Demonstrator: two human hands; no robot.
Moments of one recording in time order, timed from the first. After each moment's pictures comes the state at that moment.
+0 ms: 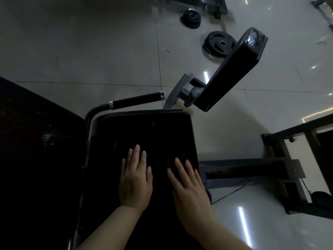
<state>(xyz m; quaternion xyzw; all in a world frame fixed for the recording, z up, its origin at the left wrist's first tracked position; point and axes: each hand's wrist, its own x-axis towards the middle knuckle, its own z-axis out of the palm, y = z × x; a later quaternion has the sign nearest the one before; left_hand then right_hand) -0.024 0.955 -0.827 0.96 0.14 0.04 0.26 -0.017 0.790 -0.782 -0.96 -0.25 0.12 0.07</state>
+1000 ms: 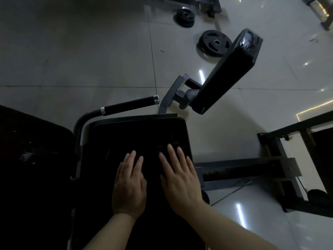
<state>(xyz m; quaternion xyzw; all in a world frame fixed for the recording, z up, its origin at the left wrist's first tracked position) -0.013 0.960 -0.834 0.95 0.12 0.06 0.29 0.033 0.814 -0.788 -0.97 -0.23 0.09 0.05</state>
